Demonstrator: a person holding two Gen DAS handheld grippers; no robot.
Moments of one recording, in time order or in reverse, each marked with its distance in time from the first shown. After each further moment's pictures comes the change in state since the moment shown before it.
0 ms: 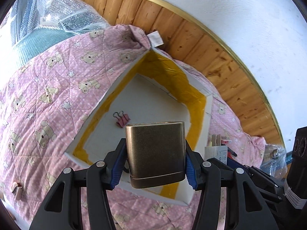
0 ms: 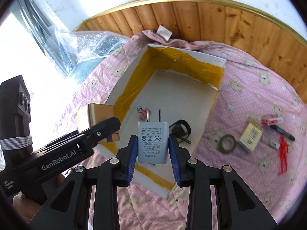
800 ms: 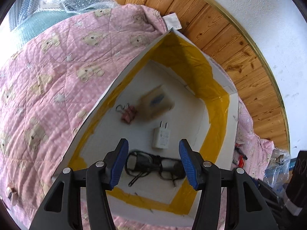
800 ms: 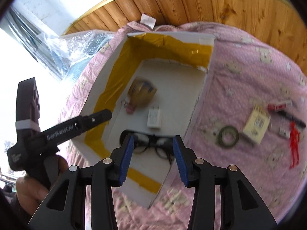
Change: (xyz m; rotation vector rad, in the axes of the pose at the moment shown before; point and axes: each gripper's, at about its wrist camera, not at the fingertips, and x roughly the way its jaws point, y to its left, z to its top) left arm 0.060 0.029 0.014 -0.064 0.106 0.034; right arm 0.028 -0.055 -0.013 0.114 0.051 0.049
